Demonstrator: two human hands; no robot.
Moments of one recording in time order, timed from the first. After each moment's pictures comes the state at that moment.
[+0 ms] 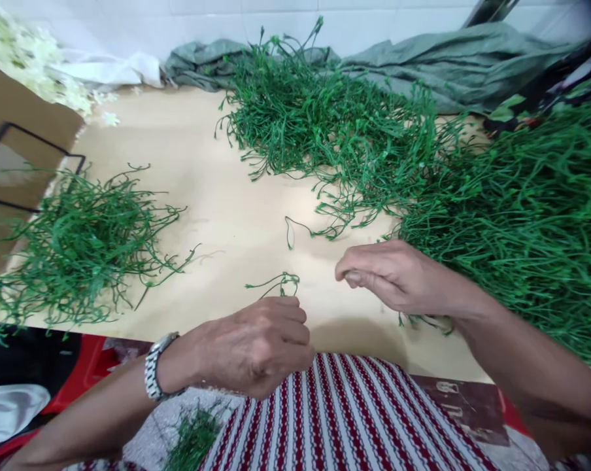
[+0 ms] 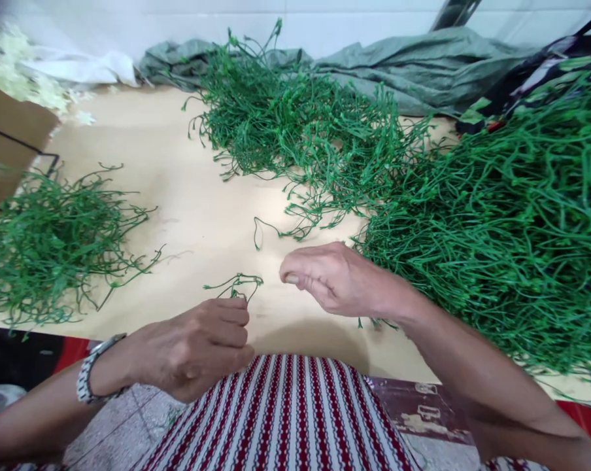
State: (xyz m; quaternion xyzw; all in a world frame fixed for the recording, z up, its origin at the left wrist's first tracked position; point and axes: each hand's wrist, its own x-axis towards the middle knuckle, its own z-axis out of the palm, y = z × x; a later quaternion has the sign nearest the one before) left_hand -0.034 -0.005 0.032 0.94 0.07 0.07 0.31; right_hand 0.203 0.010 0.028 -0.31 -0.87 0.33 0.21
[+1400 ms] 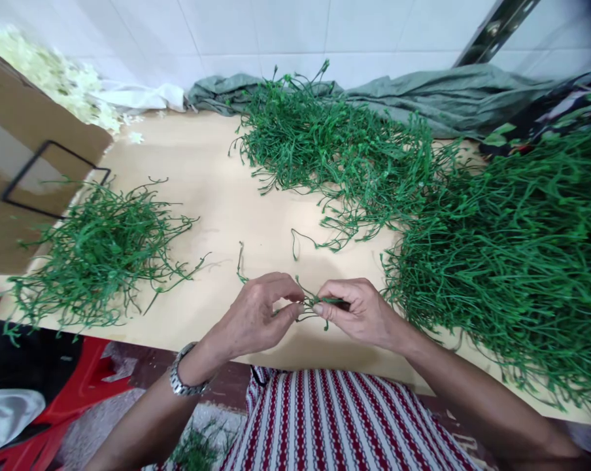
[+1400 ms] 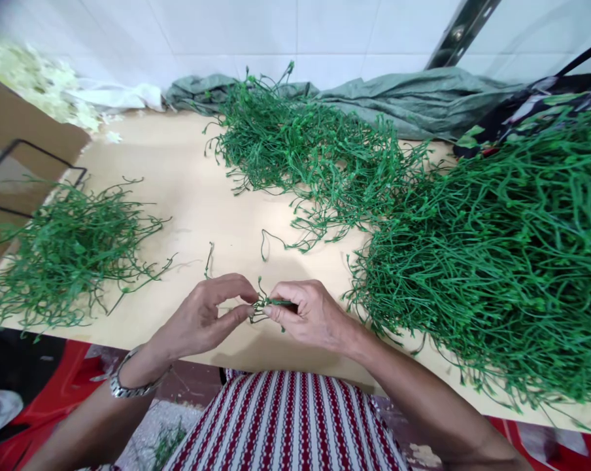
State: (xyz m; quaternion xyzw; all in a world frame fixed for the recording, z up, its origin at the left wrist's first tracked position) left_hand -0.027 0.000 0.022 0.80 0.41 0.19 0.39; right_hand 0.162 -0.017 -0.012 -0.43 -0.74 0.44 0.28
